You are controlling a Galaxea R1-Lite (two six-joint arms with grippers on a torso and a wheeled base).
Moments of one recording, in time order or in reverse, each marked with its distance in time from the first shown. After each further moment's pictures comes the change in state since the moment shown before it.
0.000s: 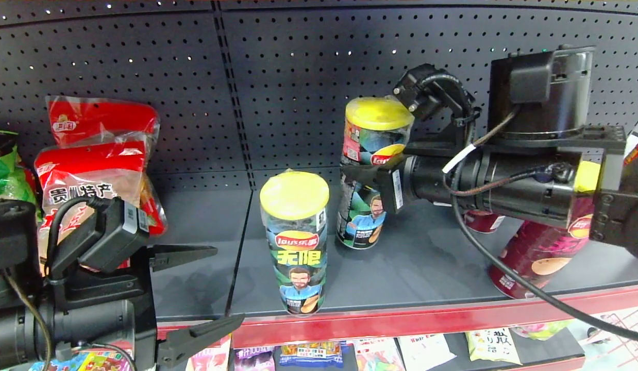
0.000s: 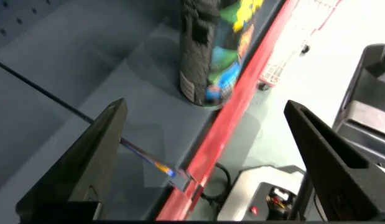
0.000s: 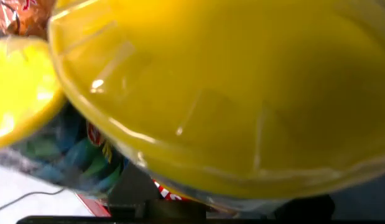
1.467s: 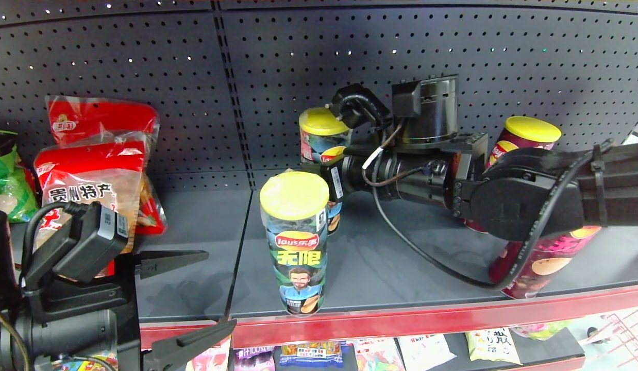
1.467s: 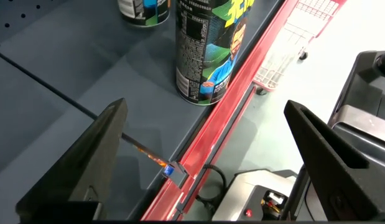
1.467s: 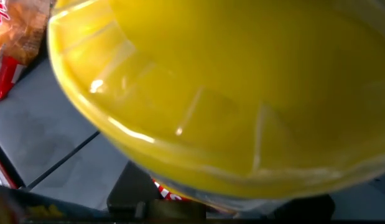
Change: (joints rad) left arm 0.001 -0.057 0.027 0.001 0.008 -0.039; right arm 0.002 0.264 -0.223 -0.043 0.019 -0.002
